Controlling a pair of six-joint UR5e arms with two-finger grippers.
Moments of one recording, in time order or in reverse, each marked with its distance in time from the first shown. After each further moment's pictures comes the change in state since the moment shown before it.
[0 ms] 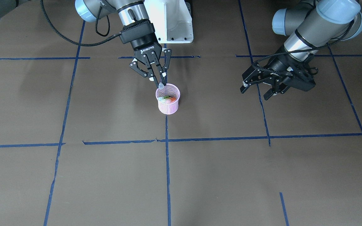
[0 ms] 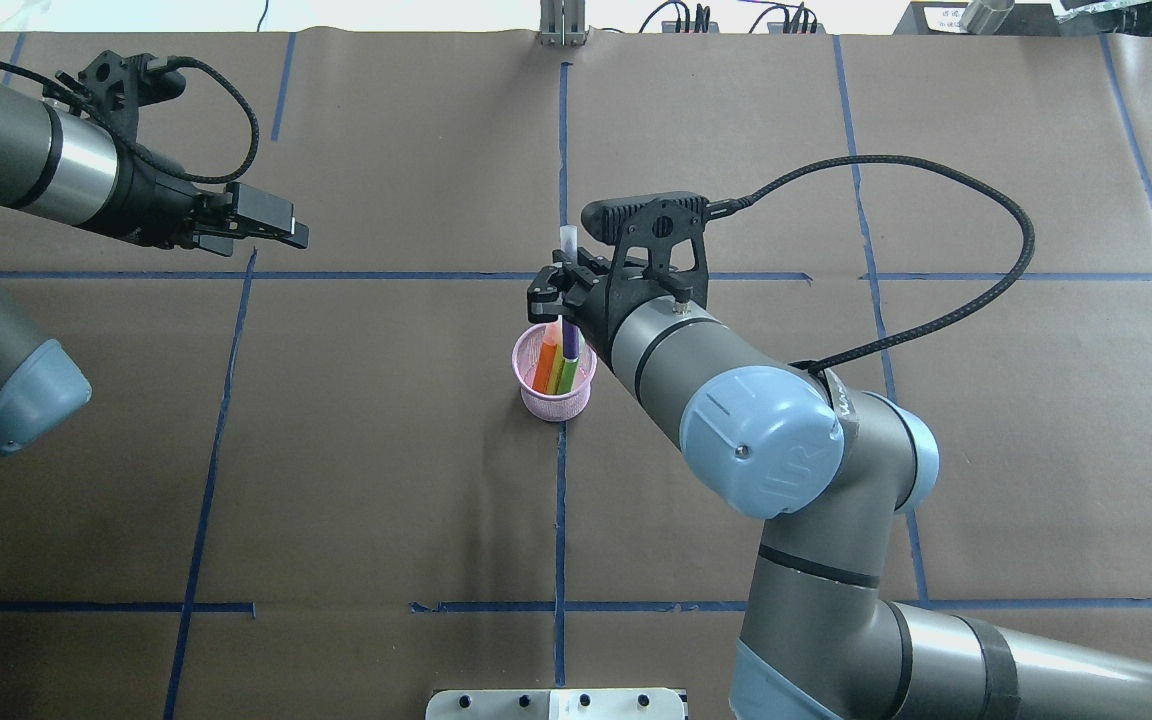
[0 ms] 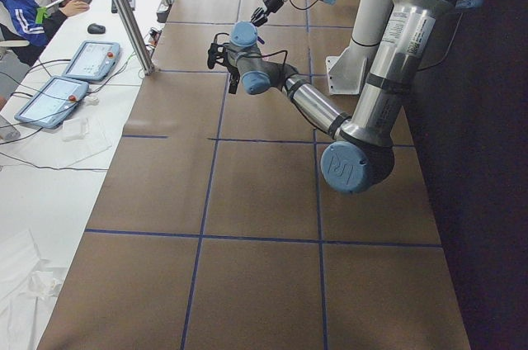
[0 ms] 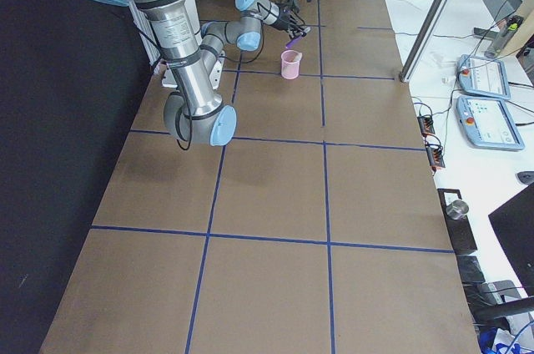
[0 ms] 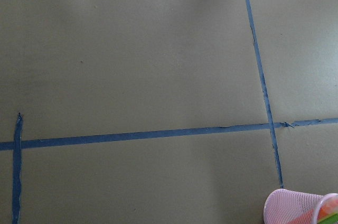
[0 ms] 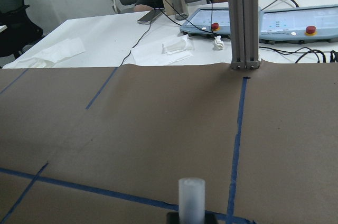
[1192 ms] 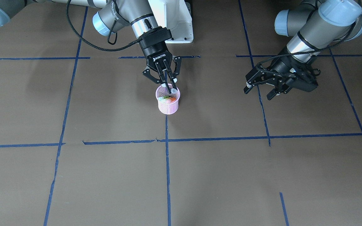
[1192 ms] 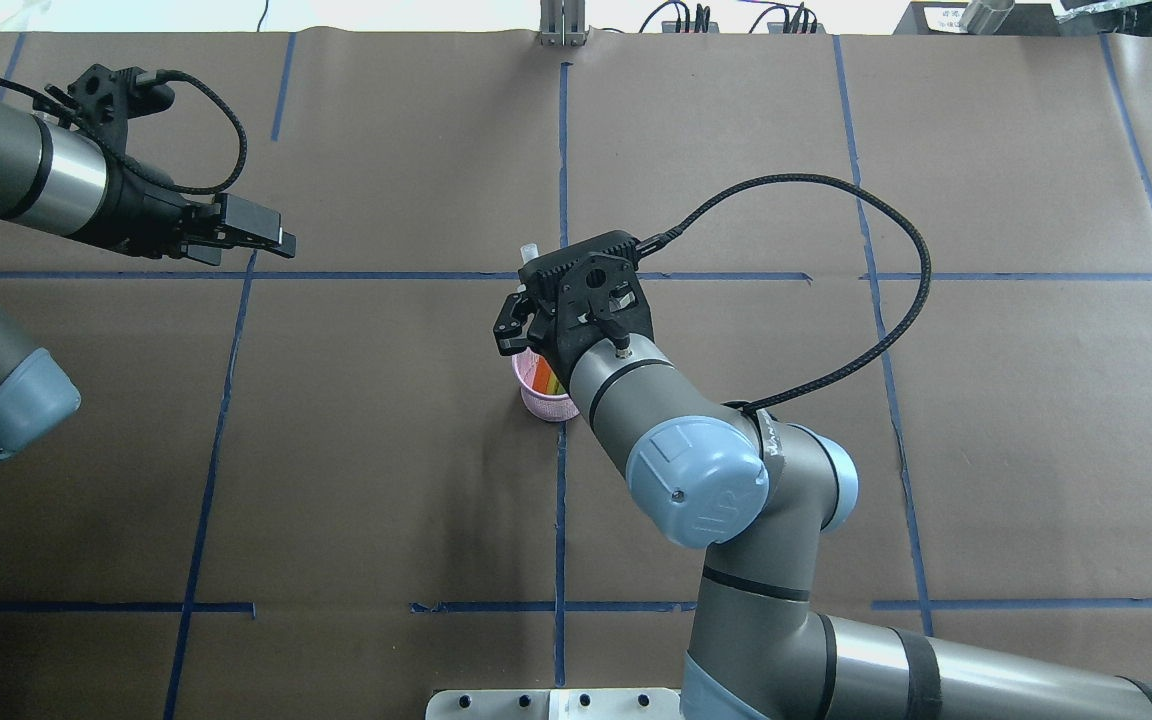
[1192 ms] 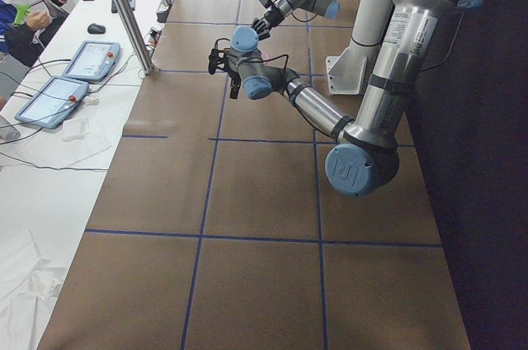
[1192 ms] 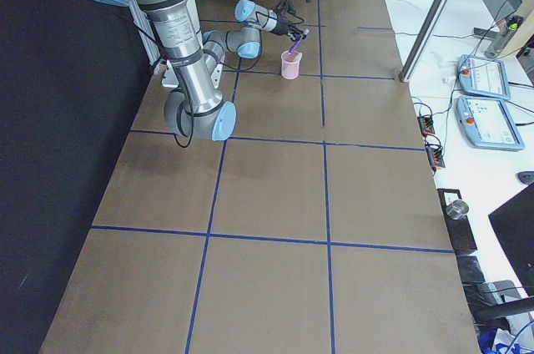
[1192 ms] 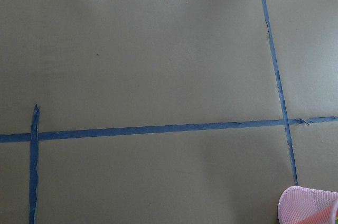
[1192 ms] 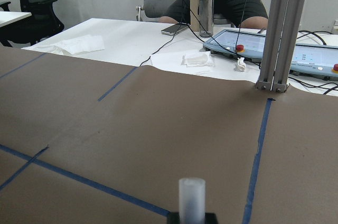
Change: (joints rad) left arm 0.000 0.028 0.002 -0.010 0.000 0.001; right arm -0.048 0.053 -0.168 0.169 -0.118 -0.163
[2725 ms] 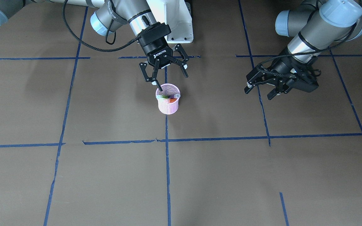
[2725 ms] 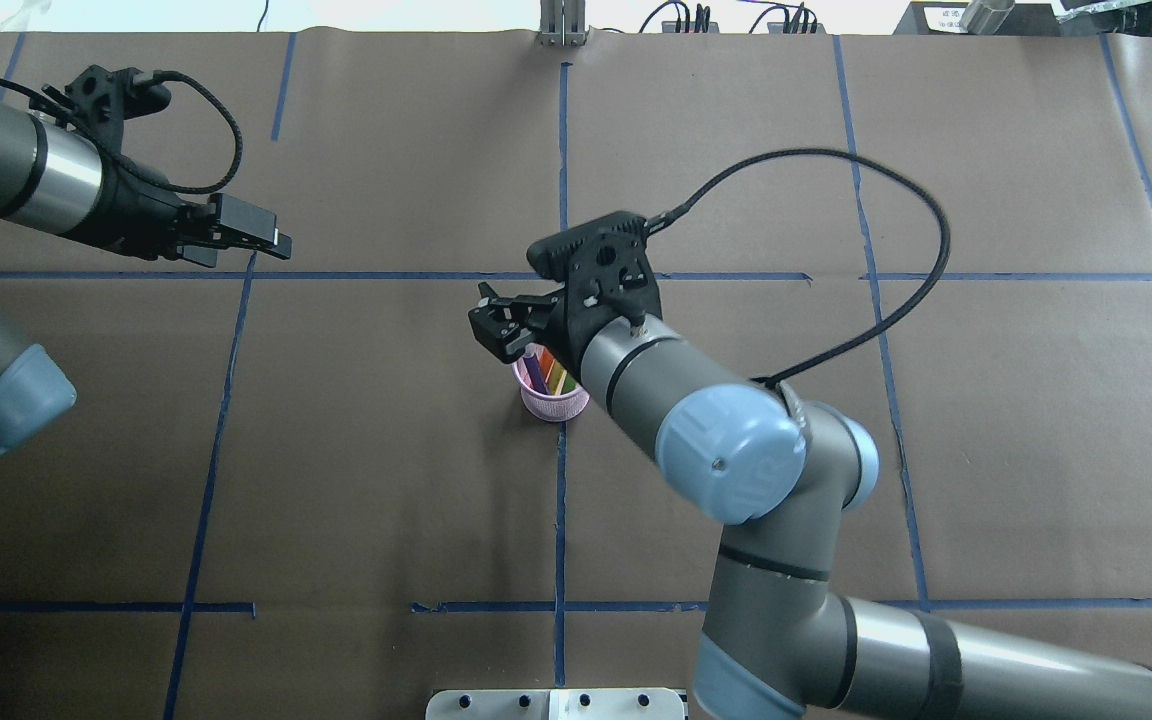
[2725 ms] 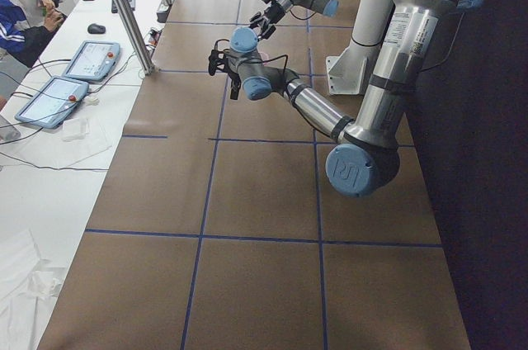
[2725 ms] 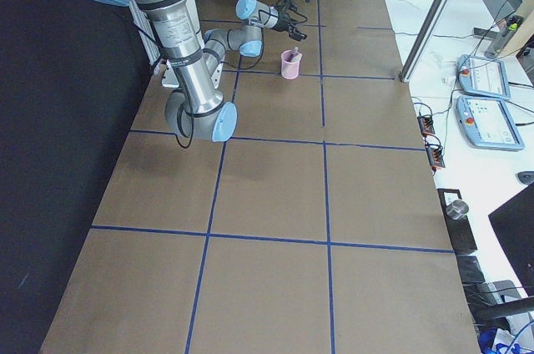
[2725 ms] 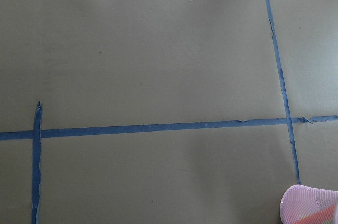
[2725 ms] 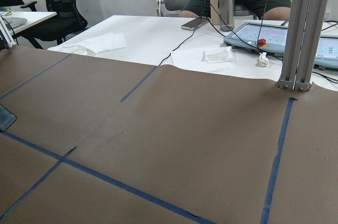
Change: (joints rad) left arm -0.027 0.005 0.003 0.007 -0.050 0.021; right arm 0.064 -0.014 0.089 -0.041 0.174 -0.014
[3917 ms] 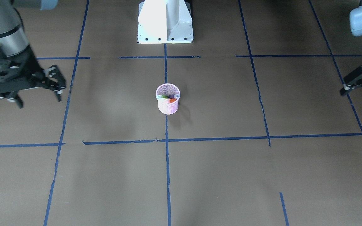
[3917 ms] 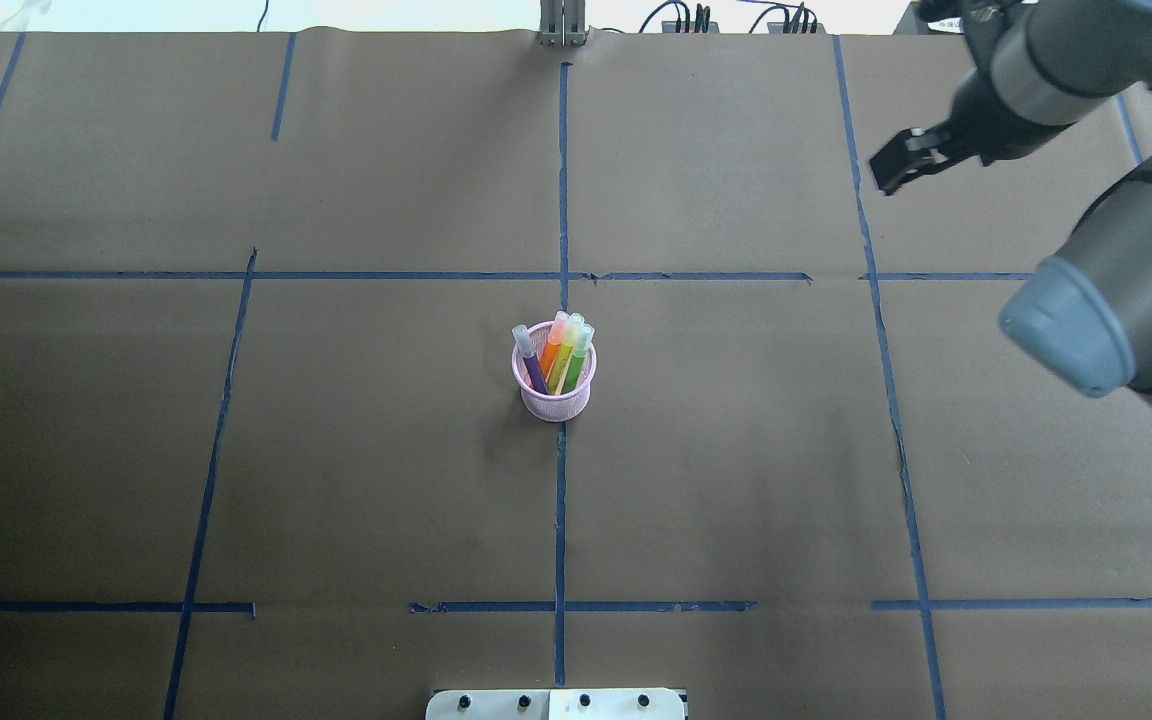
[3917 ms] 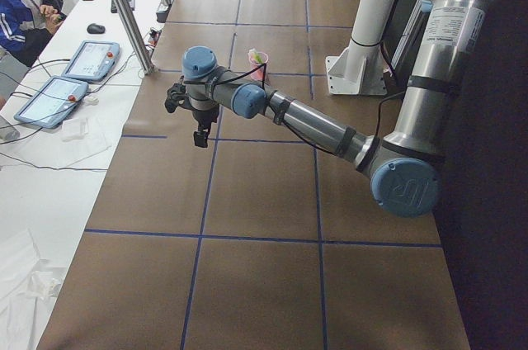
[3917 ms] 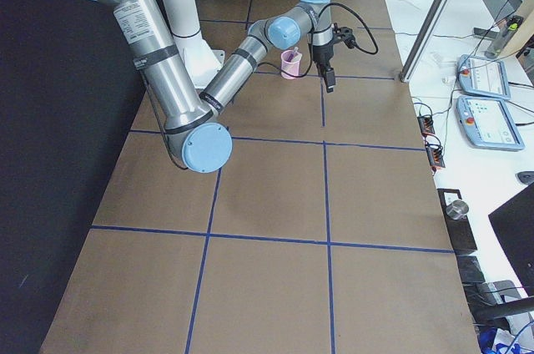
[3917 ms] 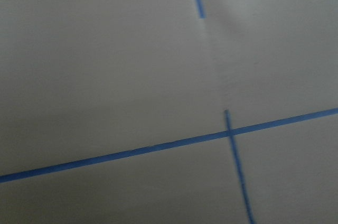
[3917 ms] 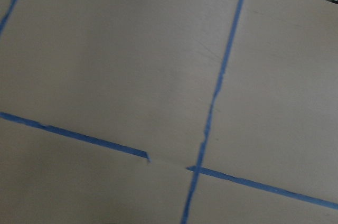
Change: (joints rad) left arm -0.452 0.081 0.036 0.605 -0.170 0.851; right arm 0.655 -0.205 0.217 -0.913 0.793 -0.371
